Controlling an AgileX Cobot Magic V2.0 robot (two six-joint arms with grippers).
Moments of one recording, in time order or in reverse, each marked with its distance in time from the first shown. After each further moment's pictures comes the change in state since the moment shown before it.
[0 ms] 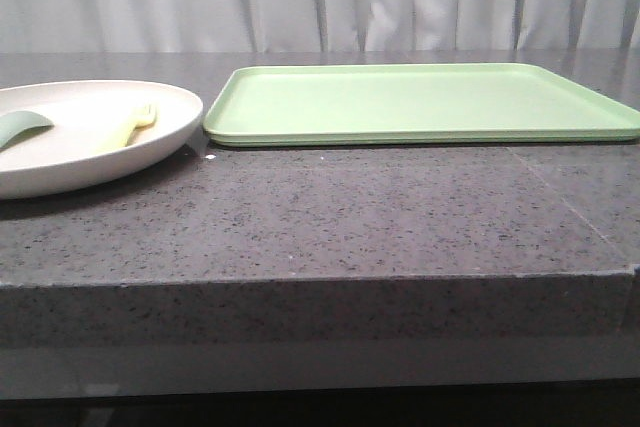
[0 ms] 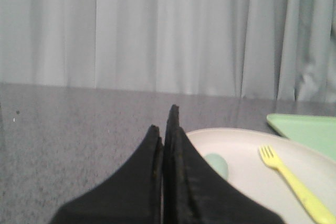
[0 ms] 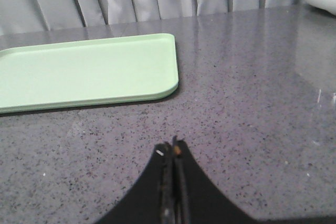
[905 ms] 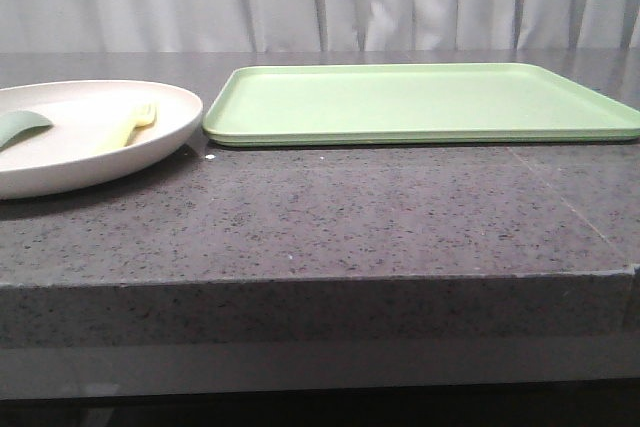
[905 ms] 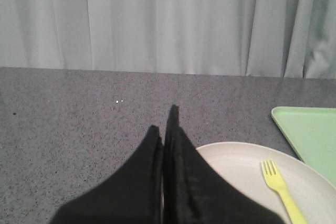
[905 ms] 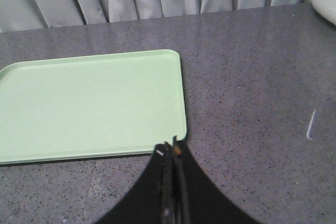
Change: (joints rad) left arm 0.000 0.514 -0.509 0.025 0.282 0.000; right arm 0.000 0.527 -0.574 0.000 0.243 0.000
